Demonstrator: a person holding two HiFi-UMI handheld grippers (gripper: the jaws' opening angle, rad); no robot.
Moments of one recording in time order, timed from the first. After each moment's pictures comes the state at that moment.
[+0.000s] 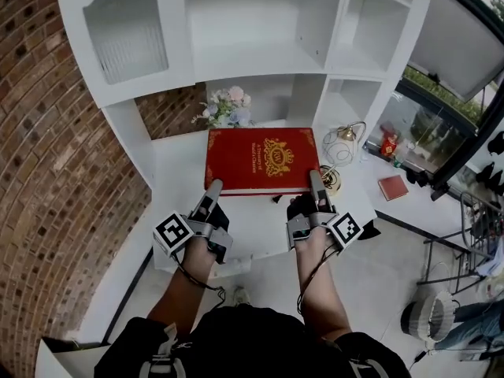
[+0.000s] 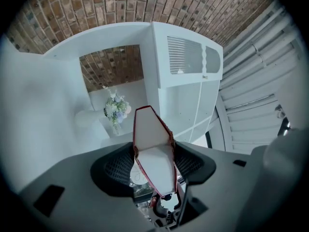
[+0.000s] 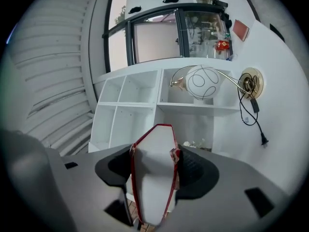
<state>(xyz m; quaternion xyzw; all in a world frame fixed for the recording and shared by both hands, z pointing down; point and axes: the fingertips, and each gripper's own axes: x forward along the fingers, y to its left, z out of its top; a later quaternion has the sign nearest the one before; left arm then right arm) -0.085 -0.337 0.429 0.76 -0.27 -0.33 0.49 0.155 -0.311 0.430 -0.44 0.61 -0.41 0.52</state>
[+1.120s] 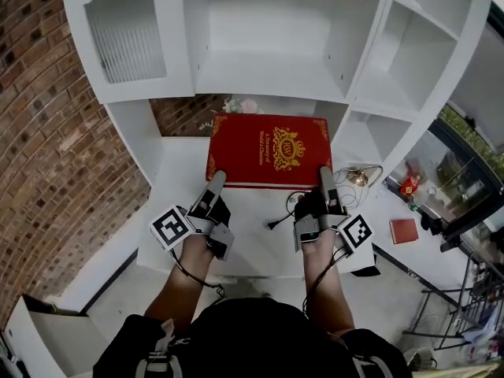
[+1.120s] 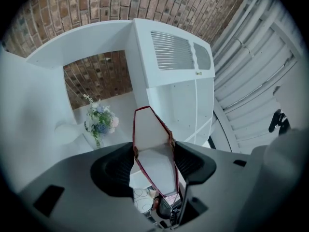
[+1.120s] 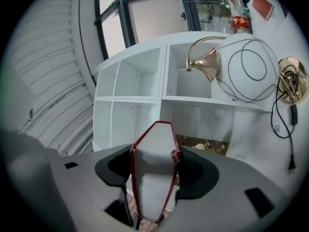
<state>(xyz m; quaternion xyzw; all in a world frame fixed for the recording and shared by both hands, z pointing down) -0.020 -0.414 0.380 0.75 -0.31 -0.40 0.42 0.215 -0.432 0.381 -0.36 0.68 -0.43 0.48</state>
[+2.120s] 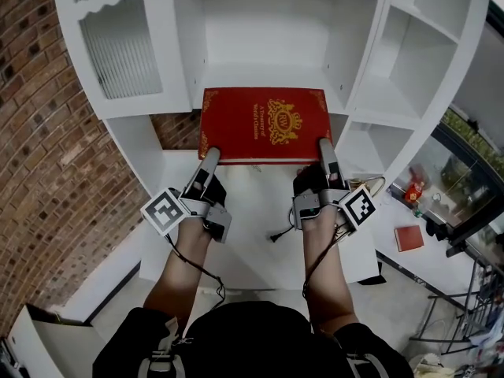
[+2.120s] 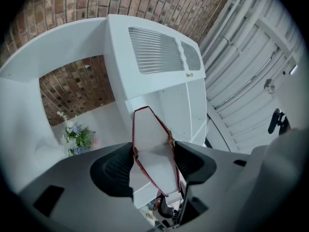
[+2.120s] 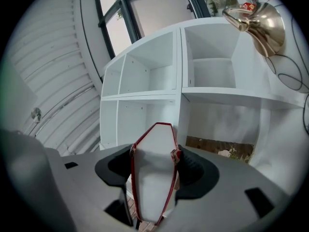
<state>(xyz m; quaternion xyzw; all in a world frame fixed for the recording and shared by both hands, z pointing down) -0.030 -0.467 0.312 0.78 -0.31 -0.42 0.35 0.206 -0.498 0.312 -0.31 0.71 -0.38 0.50</state>
